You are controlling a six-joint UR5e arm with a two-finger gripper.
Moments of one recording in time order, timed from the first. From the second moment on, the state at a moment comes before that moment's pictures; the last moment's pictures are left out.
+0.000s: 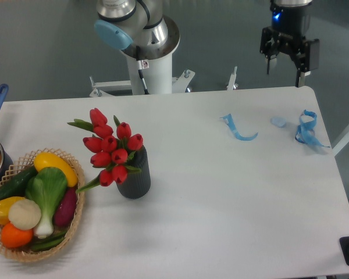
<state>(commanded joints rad) 3.04 -1.48 -1.83 -1.06 1.19 2.05</state>
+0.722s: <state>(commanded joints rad) 3.03 -1.45 -1.91 -1.04 1.08 1.88</state>
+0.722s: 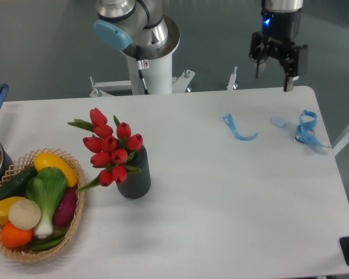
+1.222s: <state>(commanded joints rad) 2.86 -1.49 -1.96 -1.04 0.96 1.55</state>
